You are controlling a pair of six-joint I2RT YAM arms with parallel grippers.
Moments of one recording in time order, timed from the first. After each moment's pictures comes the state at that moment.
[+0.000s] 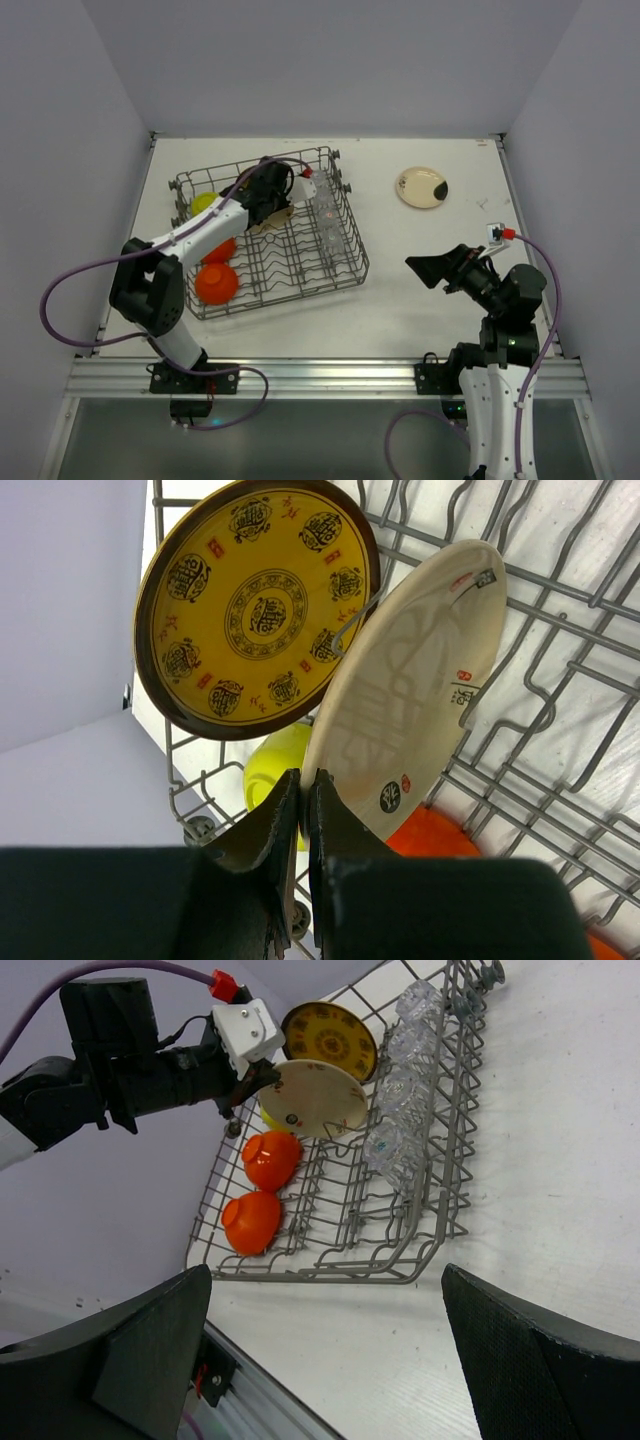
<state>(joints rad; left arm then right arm) -0.50 1.68 1.29 -0.46 -0.31 0.80 -0.16 0.34 0.51 -0.32 -0.80 0.70</state>
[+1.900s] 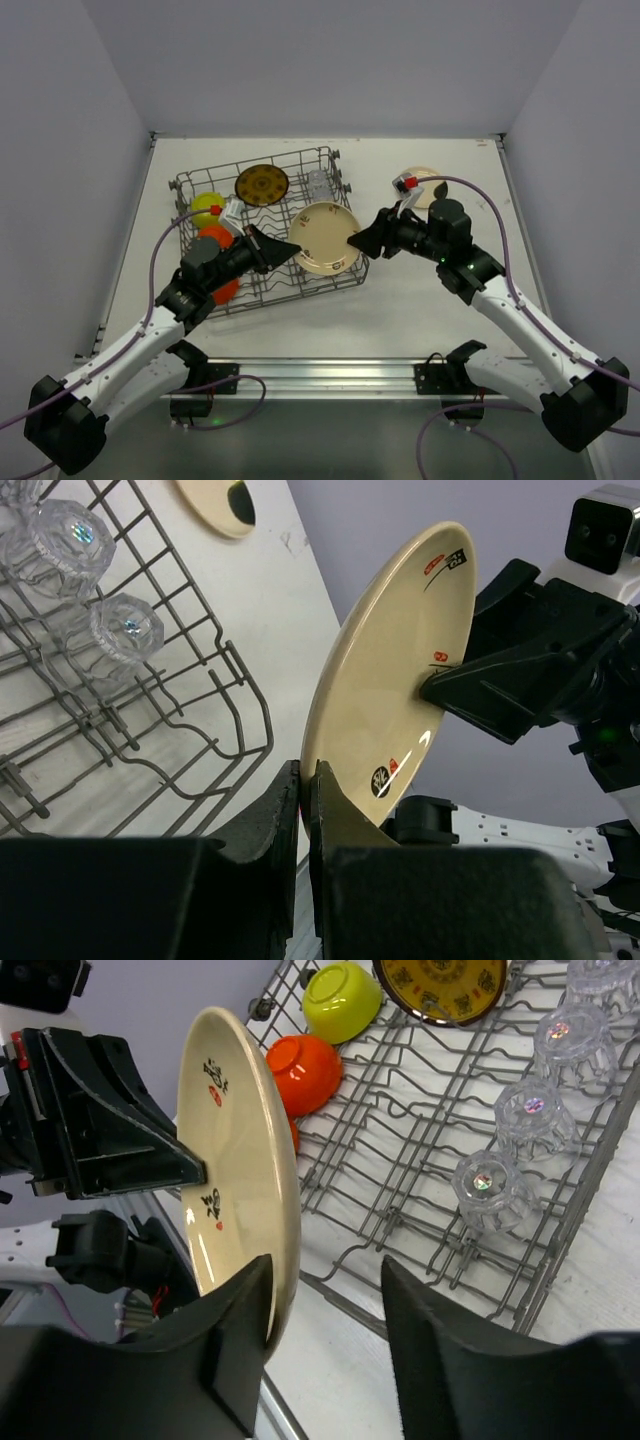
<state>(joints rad) -0.55 0.80 0.49 0.21 0.31 -0.95 0.52 0.99 0.82 -0.12 -0.44 0.44</state>
